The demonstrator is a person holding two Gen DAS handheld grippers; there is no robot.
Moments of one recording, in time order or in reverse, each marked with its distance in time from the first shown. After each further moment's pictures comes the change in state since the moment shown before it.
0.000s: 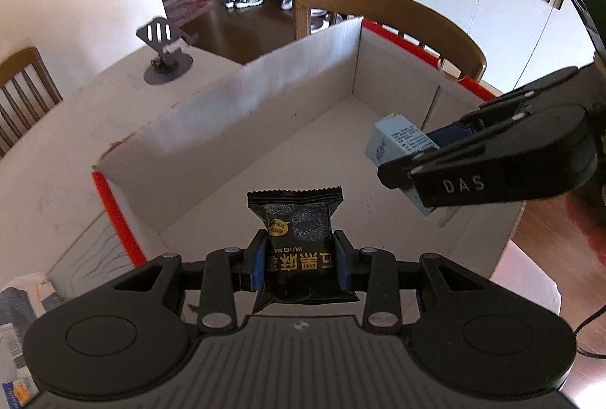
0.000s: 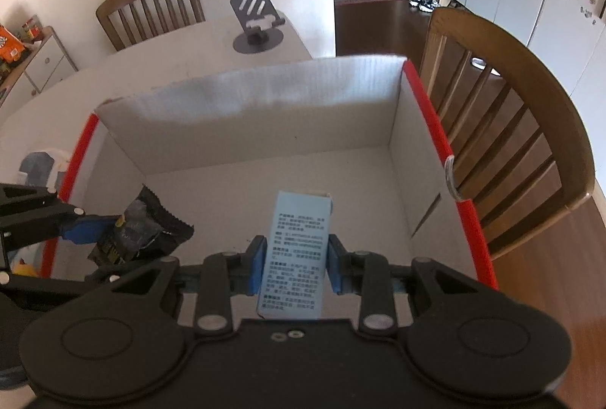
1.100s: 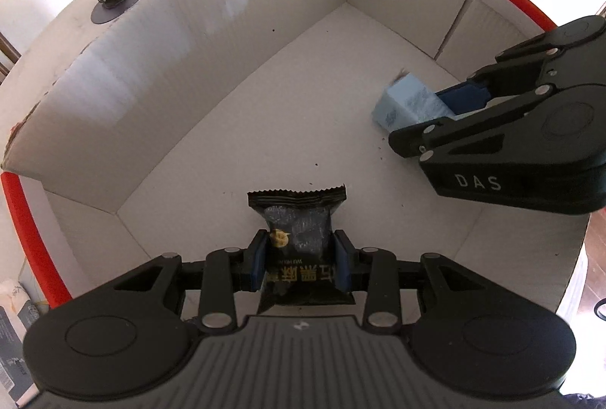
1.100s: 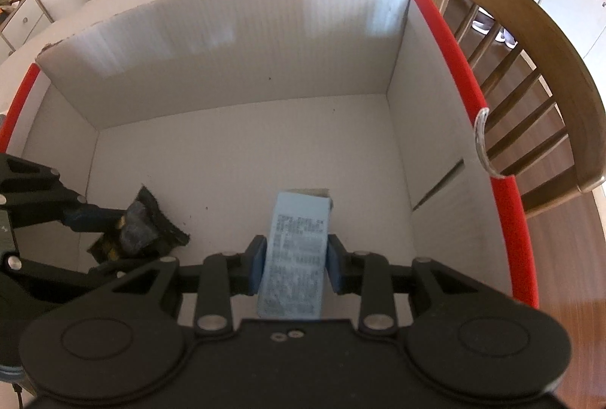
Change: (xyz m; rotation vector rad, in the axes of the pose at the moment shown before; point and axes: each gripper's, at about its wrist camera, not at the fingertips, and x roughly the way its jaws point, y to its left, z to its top) left arm 0.069 -0.007 0.010 0.083 0.292 -0.022; right arm 0.052 -0.007 0.007 -0.019 0.158 -0.044
